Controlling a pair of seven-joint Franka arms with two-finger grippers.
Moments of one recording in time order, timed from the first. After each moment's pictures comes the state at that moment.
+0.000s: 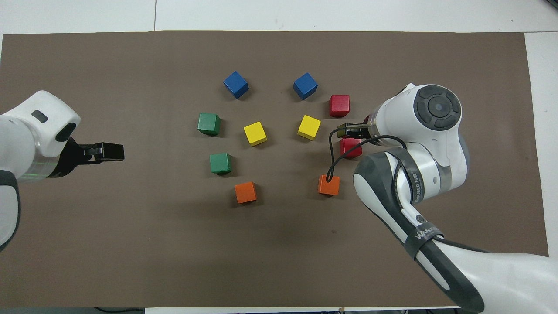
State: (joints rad) left arm -0.07 -0.18 -0.13 -2.04 -0.02 1.93 -0.21; right arm 0.19 0.23 0.11 -1.95 -0.01 2.26 0.35
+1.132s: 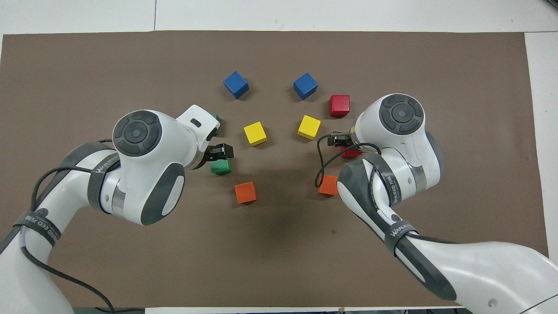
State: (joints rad) left arm -0.34 0.14 -0.13 -2.03 -0.04 2.22 -0.49; right arm 0.23 0.30 0.12 -1.94 -0.08 2.26 0.45
